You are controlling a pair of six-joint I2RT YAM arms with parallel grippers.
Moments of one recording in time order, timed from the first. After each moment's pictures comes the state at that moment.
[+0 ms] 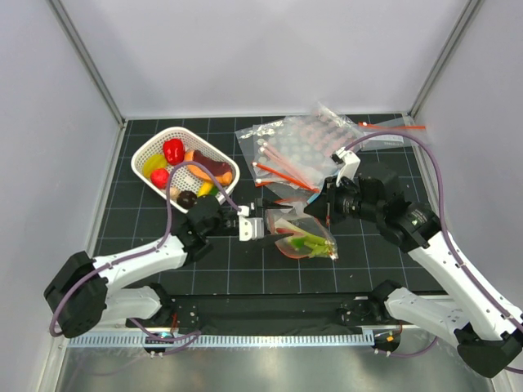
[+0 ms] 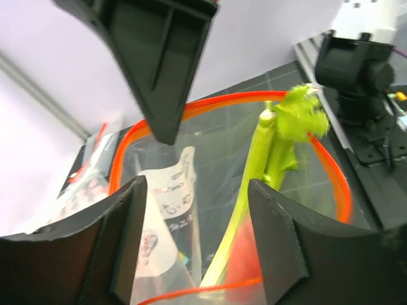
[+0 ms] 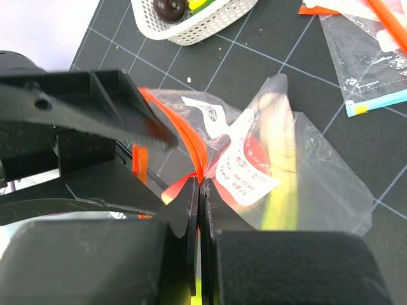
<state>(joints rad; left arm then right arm) -0.86 1.19 0.62 0.68 0.73 0.41 0.60 0.91 1.08 -0.68 -0.28 0.42</state>
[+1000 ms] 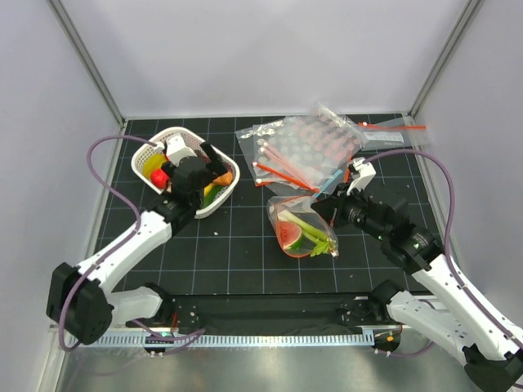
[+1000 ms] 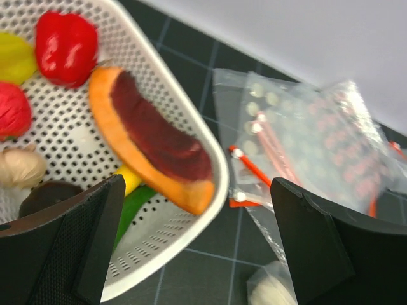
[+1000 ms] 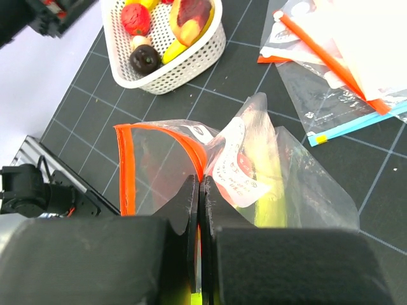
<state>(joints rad) -0.56 1.15 0.87 0.01 -0.58 -0.59 0.60 0.73 0.84 -0.44 -0.11 0.45</state>
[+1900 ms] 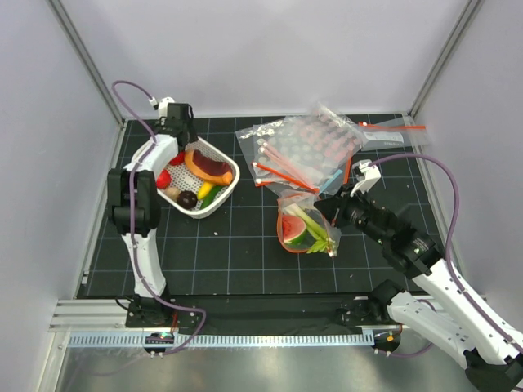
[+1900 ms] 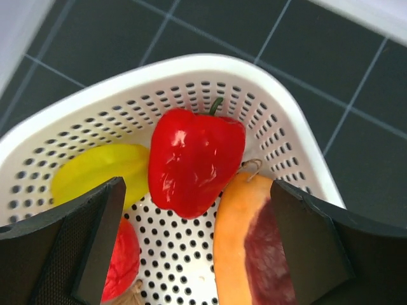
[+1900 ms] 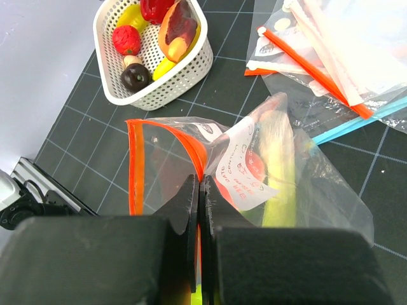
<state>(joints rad) -0.13 2.03 1.65 -0.33 -0.53 -0.37 0.60 0.68 0.79 -0.38 -0.04 0.47</state>
